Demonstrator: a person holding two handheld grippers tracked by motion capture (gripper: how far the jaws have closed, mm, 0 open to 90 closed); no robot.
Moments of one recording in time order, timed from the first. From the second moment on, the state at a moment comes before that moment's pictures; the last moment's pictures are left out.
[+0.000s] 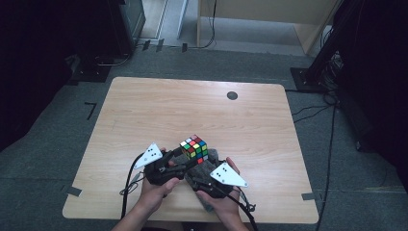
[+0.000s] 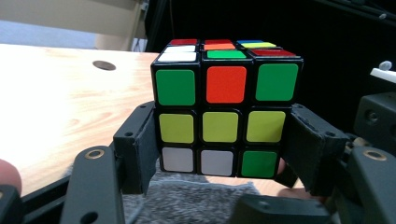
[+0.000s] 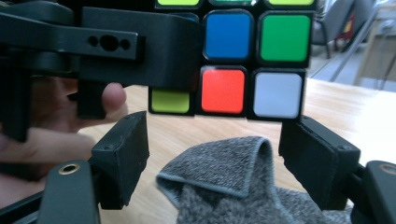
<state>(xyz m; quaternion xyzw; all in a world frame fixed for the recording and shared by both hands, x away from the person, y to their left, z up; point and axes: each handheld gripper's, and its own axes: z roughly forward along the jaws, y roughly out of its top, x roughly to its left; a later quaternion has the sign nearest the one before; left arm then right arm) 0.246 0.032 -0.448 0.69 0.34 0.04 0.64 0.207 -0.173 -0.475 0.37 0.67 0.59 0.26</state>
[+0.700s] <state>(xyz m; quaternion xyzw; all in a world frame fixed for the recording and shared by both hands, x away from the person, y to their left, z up) 0.255 0.046 -0.443 0.66 0.35 0.00 0.66 0.205 -0.179 -0.475 0.36 0.68 0.56 0.30</state>
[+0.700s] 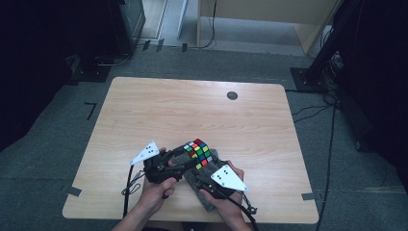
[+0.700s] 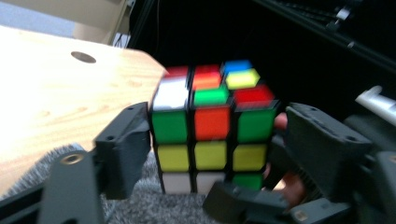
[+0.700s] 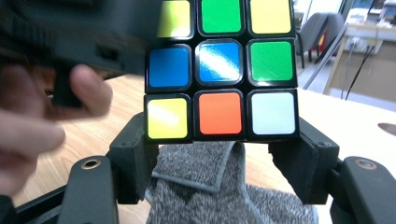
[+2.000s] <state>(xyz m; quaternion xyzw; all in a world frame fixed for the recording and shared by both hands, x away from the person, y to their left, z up) 0.228 0.025 -0.468 0.79 0.12 0.34 0.50 0.225 -0.201 -0.441 0.43 0.71 0.56 0.01</state>
